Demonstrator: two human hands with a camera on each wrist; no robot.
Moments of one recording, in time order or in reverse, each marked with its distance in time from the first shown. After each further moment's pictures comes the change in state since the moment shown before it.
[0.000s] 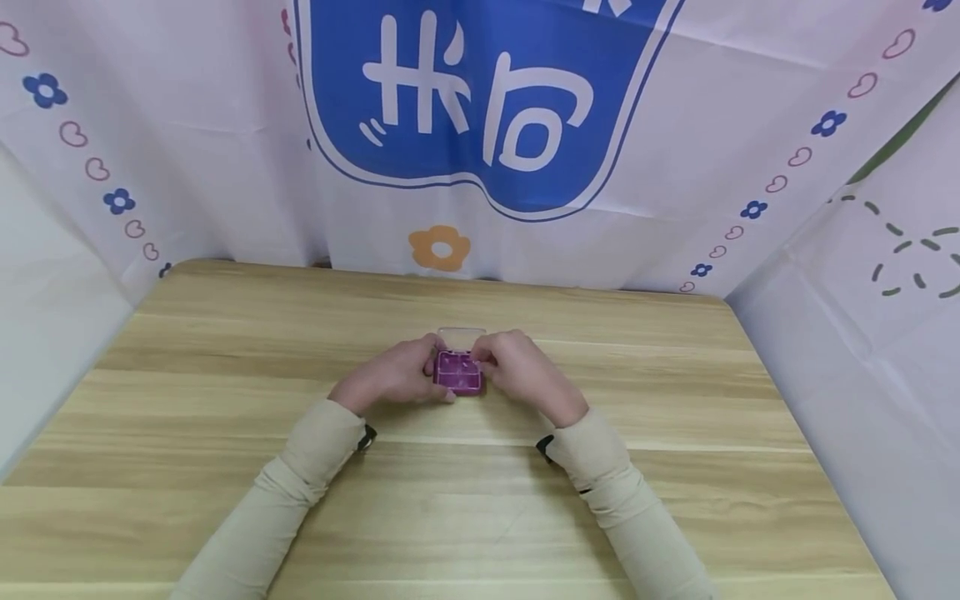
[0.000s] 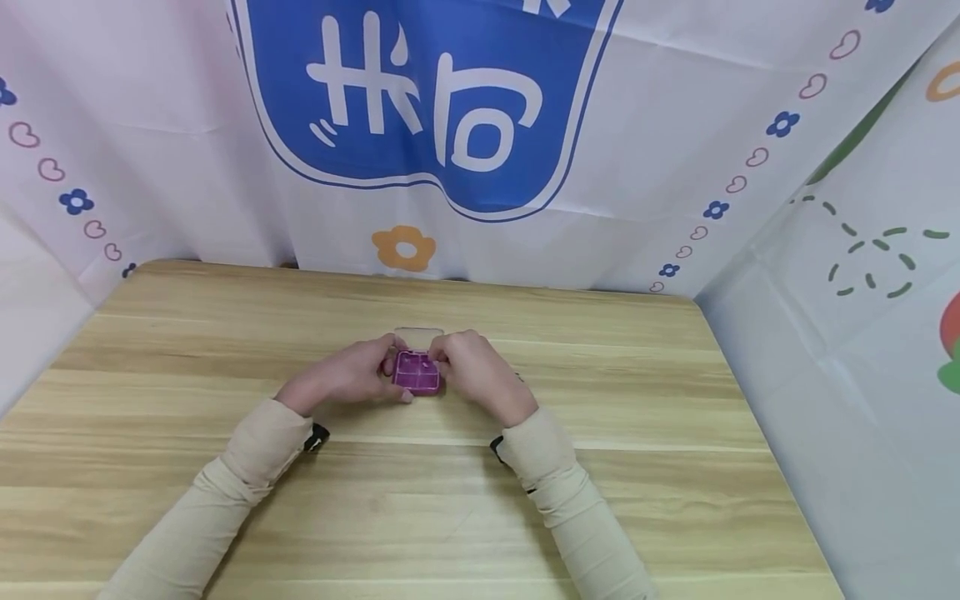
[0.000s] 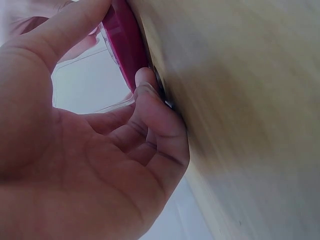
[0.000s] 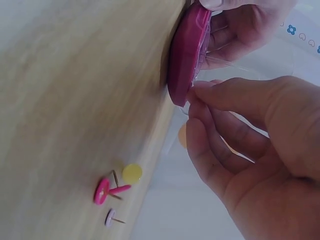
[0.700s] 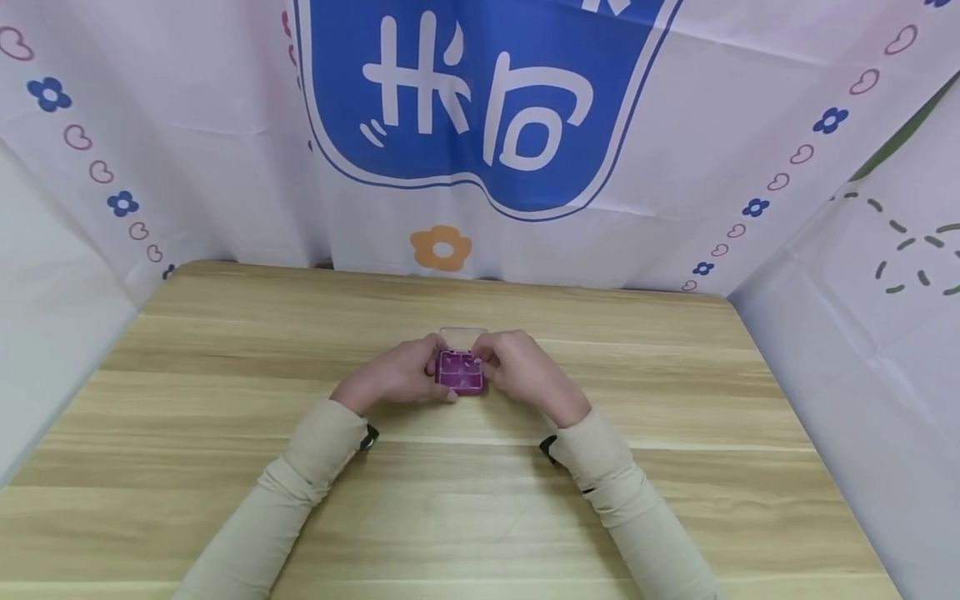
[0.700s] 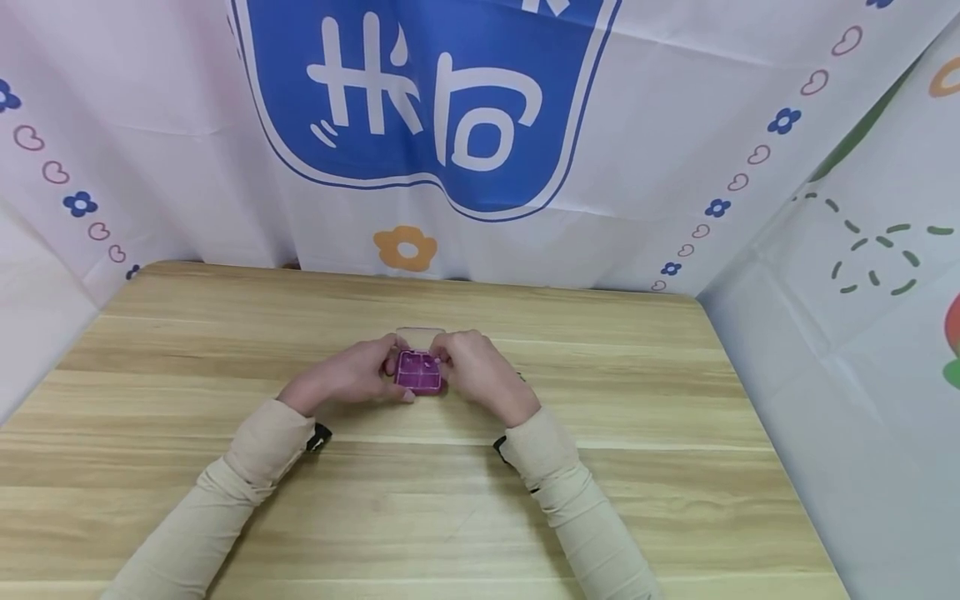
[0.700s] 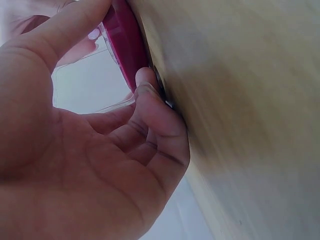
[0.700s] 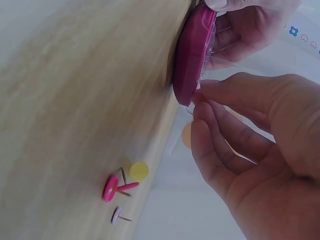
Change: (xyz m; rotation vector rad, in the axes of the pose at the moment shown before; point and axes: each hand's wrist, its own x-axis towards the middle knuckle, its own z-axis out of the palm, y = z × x) left_hand -0.001 0.001 0.001 0.008 0.004 0.007; right_hand -0.001 0.003 0.002 0.003 0.051 -0.034
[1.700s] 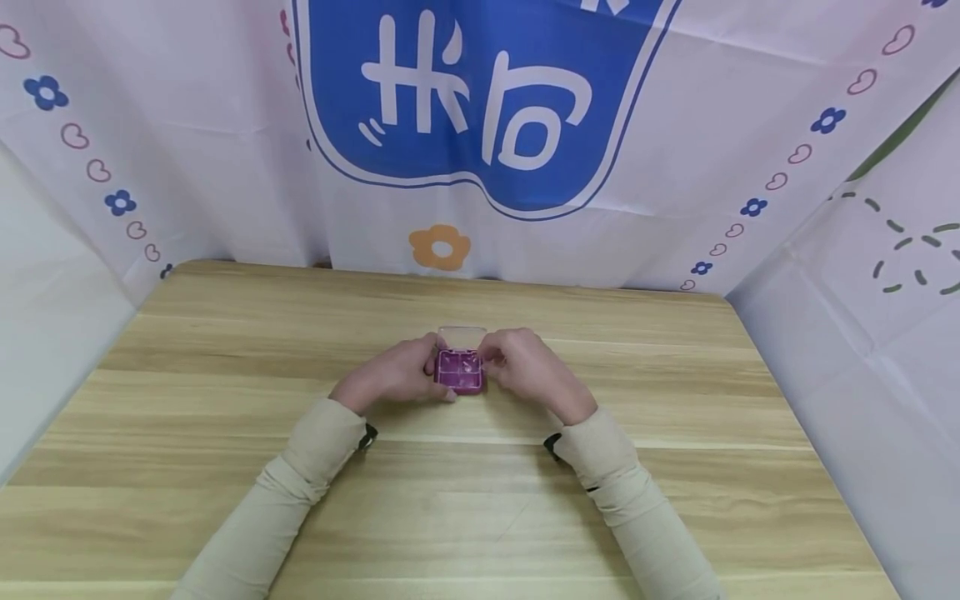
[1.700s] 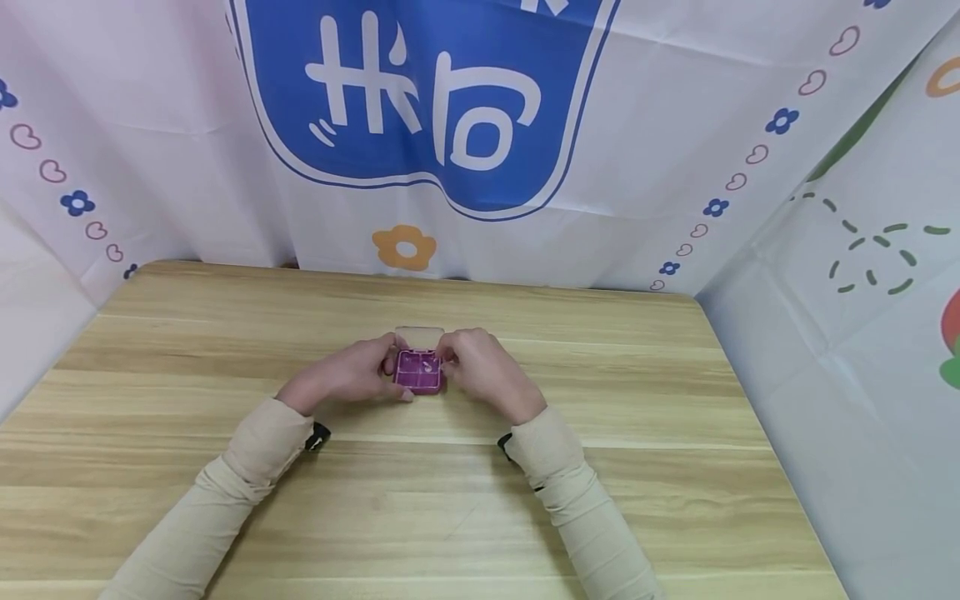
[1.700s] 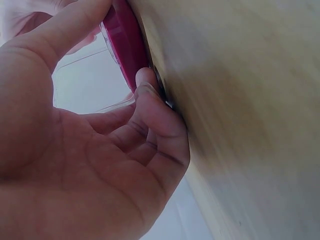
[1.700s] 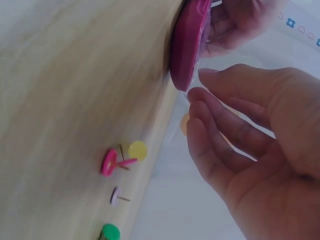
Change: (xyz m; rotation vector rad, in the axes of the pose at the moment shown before) left_hand 0.000 0.000 -0.002 0.001 -0.011 -0.009; right_hand -0.005 0.004 -0.008 0.002 -0.024 0.023
